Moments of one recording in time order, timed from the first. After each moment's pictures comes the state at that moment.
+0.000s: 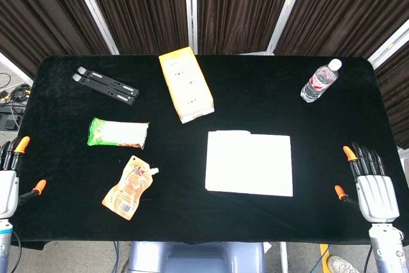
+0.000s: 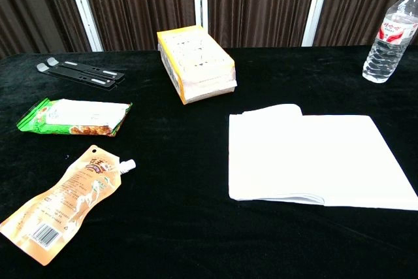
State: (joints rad) left arm -0.05 -1.25 -0.10 -1.60 1.46 1.58 0.15; right arm 0.09 -1.22 0.07 -1.55 -1.53 1.55 -0.09
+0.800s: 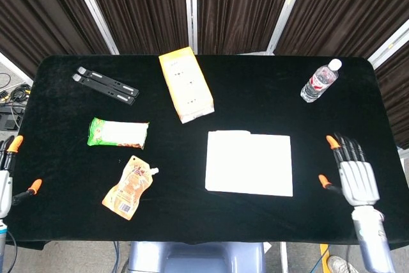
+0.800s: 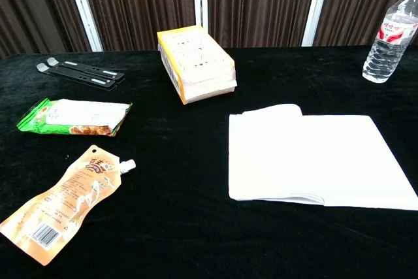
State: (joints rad) left arm -0.04 -1.22 -0.10 -1.62 1.45 1.59 0.10; right arm 0.19 -1.28 0.14 -1.58 -1.43 1.40 -0.12
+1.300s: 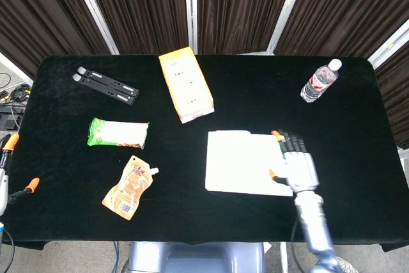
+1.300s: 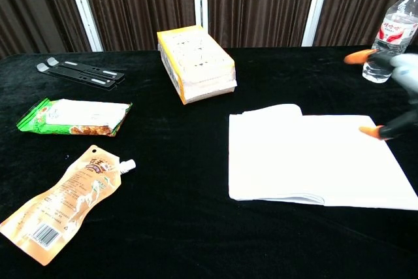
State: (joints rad) left arm -0.05 -1.20 -0.11 -1.62 1.43 1.57 0.06; right arm 0.35 -1.57 0.22 -1.71 -1.20 1.29 -0.47
